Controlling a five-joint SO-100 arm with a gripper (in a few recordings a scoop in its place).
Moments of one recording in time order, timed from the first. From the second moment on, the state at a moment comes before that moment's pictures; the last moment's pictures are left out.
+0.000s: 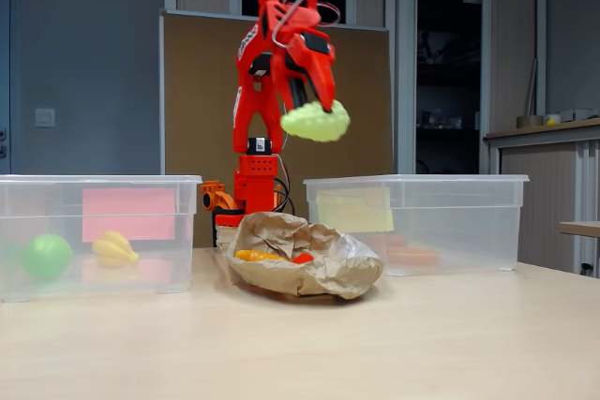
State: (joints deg) arm -5.8 97.8 75.1 87.6 -21.4
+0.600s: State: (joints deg) arm 30.4 113.9 97.8 81.0 -15.7
